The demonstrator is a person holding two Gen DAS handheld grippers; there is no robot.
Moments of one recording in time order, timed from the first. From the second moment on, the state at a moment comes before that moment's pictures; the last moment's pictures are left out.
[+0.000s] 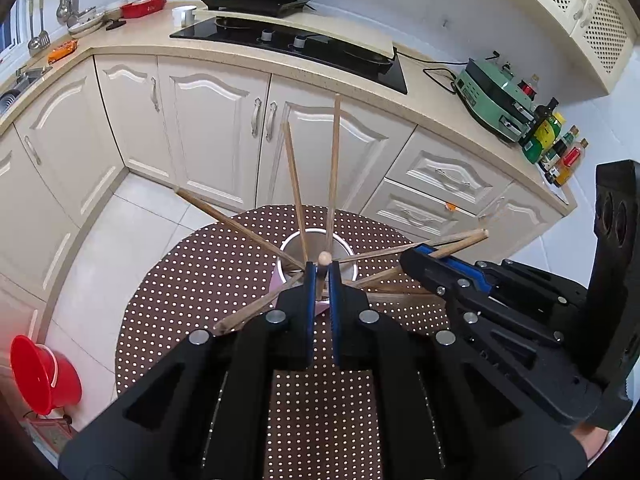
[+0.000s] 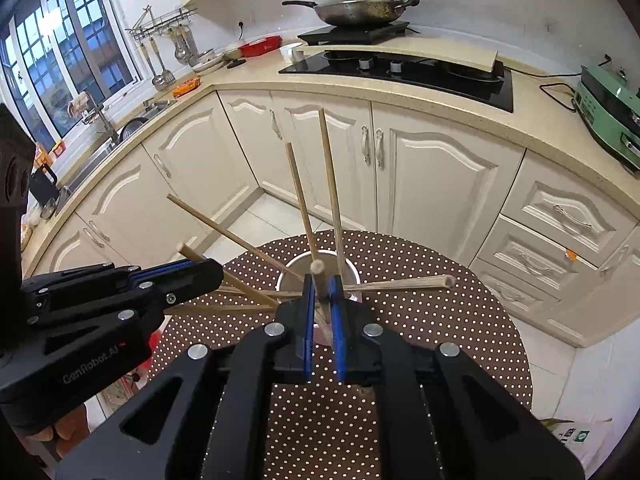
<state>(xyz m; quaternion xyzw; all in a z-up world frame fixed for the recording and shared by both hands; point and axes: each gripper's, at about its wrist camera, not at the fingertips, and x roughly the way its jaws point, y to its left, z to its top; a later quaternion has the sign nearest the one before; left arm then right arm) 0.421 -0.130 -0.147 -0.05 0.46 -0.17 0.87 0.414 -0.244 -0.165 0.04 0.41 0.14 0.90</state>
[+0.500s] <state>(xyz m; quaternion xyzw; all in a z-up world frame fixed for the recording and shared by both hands) 0.376 -0.120 -0.109 -0.04 0.42 -0.16 0.89 0.369 -0.248 -0.127 0.06 0.36 0.12 0.92</state>
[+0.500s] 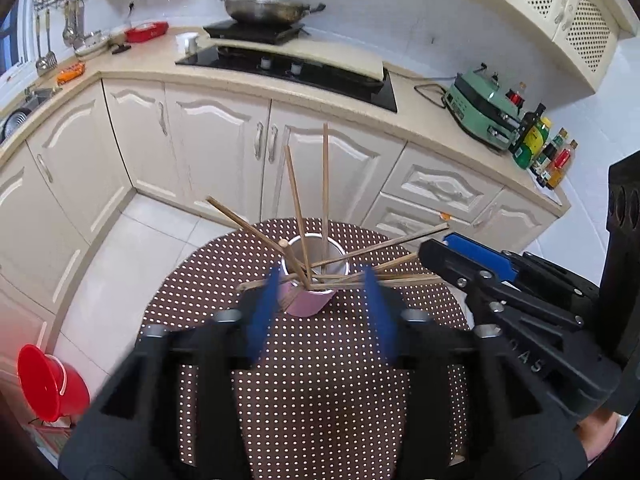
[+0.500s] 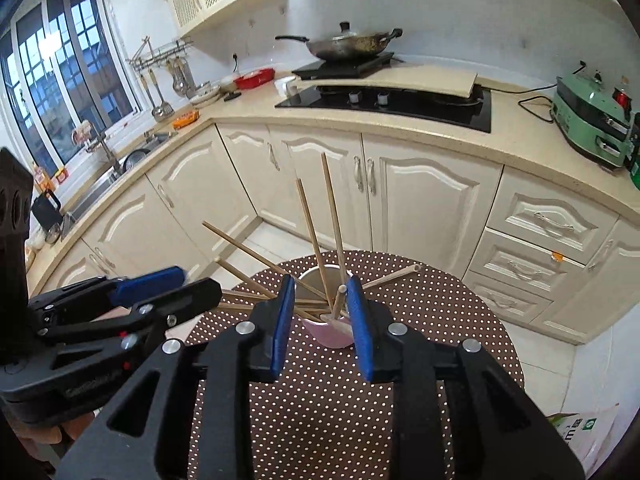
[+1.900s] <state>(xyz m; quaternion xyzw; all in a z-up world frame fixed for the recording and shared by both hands) 0.140 -0.096 -0.028 -0.02 0.26 -0.04 0.97 0.158 -0.246 -0.066 0.00 0.22 0.11 0.97</state>
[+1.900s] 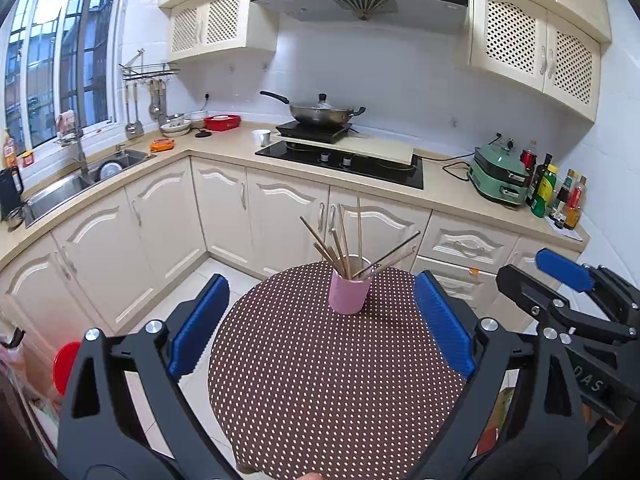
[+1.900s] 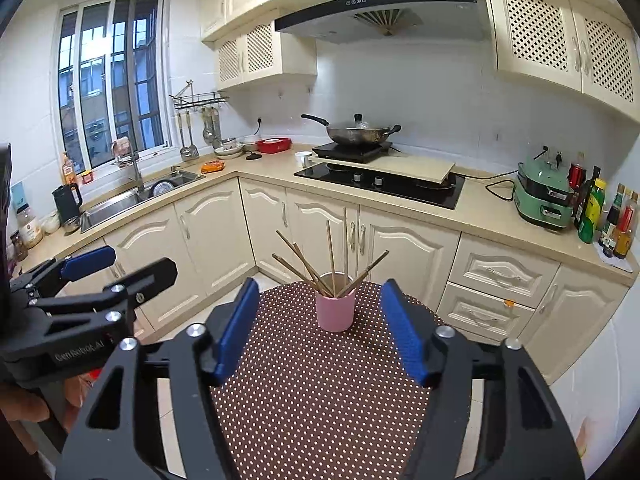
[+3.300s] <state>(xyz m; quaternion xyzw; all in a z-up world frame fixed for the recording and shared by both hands) 0.044 -0.147 -0.004 0.02 0.16 0.02 0.99 0.086 -0.289 -0.057 -0.02 0.14 0.15 0.98</state>
